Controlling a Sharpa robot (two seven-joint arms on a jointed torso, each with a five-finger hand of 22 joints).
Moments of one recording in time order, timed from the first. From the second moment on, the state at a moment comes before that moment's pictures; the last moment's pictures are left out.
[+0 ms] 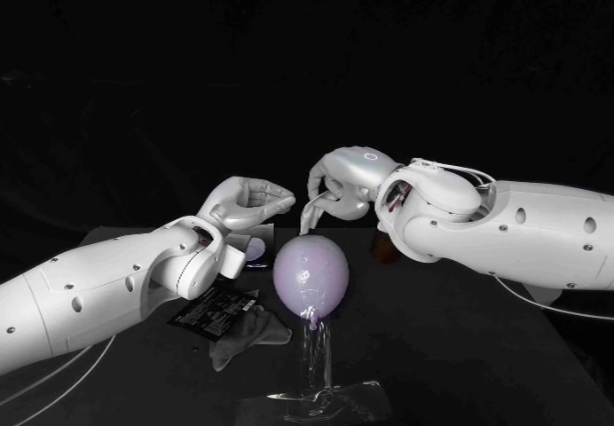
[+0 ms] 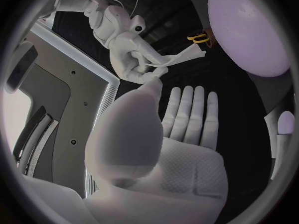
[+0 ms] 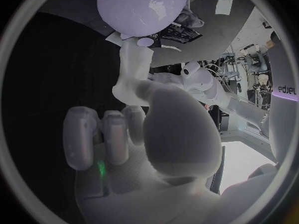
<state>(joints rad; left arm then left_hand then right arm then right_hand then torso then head) 1.26 -0.69 -0.08 1.41 -0.38 -0.34 0.37 1.48 -0.18 0.24 0.29 0.05 0.88 0.21 0.35 0.21 1.02 0.17 0.17 0.06 0.84 0.15 0.35 0.20 0.16 0.66 0.29 0.31 0.07 1.50 -0.78 -0.17 1.70 -1.58 -0.35 -0.32 1.36 -0.16 0.68 0.14 0.05 1.00 0.06 0.48 0.54 1.46 -0.02 1.37 1.31 1.46 -0.07 1.57 1.31 0.03 1.46 0.04 1.46 1.31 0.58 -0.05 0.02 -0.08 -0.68</state>
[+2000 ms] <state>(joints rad) 1.26 -0.67 -0.08 1.40 -0.50 -0.24 0.36 1.61 -0.13 0.28 0.29 0.05 0.98 0.17 0.33 0.20 1.14 0.14 0.11 0.07 0.93 0.12 0.29 0.21 0.15 0.72 0.29 0.27 0.07 1.51 -0.78 -0.17 1.70 -1.60 -0.35 -0.32 1.36 -0.16 0.68 0.14 0.05 1.00 0.06 0.49 0.54 1.46 -0.02 1.37 1.31 1.46 -0.07 1.57 1.31 0.03 1.46 0.04 1.46 1.31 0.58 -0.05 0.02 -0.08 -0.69</state>
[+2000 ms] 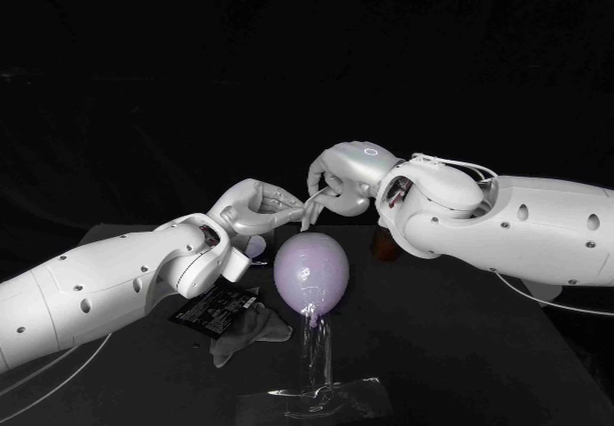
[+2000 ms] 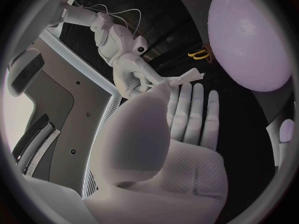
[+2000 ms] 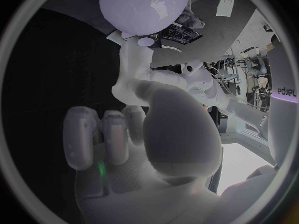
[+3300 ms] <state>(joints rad) 1.26 -0.67 -0.09 1.40 -0.53 -0.25 0.33 1.57 -0.14 0.30 0.28 0.05 0.99 0.18 0.32 0.20 1.17 0.13 0.08 0.07 0.95 0.11 0.28 0.23 0.16 0.74 0.29 0.25 0.07 1.51 -0.78 -0.17 1.71 -1.61 -0.35 -0.32 1.36 -0.16 0.69 0.14 0.05 1.00 0.06 0.49 0.54 1.46 -0.02 1.37 1.31 1.46 -0.07 1.57 1.31 0.03 1.46 0.04 1.45 1.31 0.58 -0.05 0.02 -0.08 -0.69</state>
